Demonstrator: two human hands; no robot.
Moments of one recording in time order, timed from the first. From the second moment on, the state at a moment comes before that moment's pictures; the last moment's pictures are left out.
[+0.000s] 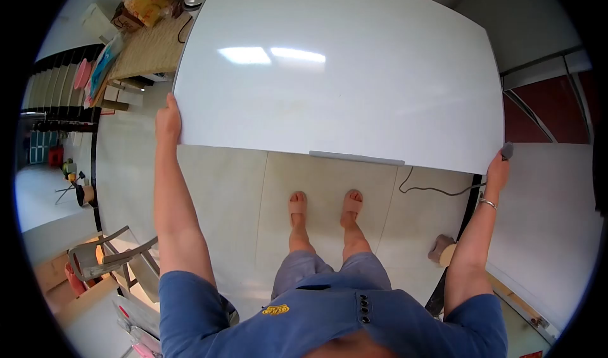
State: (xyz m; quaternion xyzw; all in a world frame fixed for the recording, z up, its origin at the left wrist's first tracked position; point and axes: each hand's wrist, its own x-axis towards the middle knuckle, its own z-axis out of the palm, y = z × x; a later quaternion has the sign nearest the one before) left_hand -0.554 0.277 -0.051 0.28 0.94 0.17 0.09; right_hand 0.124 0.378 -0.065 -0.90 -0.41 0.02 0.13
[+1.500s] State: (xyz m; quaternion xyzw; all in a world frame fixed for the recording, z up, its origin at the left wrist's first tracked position) left_hand -0.536 0.259 -0.044 0.25 0.94 0.19 0.09; right_hand 0.123 0.360 -0.059 -0.92 -0.38 0.02 0.11
